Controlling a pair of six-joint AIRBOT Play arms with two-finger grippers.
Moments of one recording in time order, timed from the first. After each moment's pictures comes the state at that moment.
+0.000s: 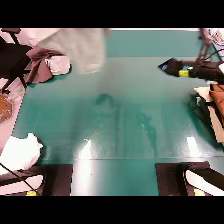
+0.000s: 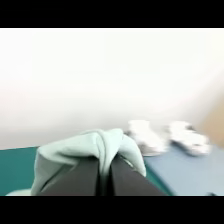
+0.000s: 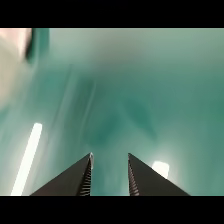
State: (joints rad) left arm -0.18 -1.32 2.10 0.79 -0.74 -1.47; right arm -0.03 -1.09 1.15 -0.80 0.82 1.29
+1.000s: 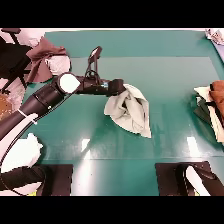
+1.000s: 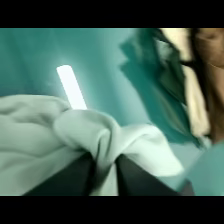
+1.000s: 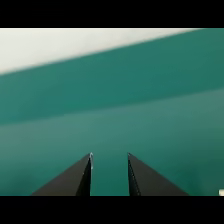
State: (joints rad) left arm -0.62 -1.32 1.26 0.93 -0.64 -1.75; right arm -0.38 -0.77 1.15 -0.99 0.88 1.29
